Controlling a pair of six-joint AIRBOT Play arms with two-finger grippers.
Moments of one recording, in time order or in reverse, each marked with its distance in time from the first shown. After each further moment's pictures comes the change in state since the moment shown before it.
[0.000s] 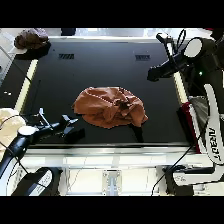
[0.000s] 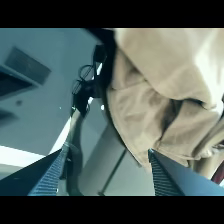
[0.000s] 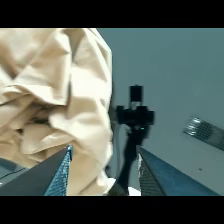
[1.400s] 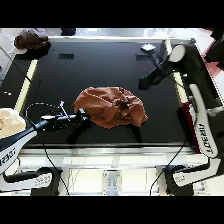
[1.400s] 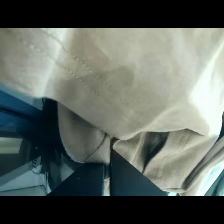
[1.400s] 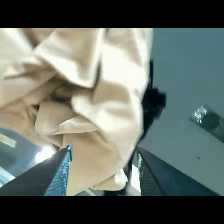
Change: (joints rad) left arm -0.228 -0.483 0.197 -0.452 0.079 0.420; right arm 0.098 -0.116 -0.040 0.061 0.045 -0.156
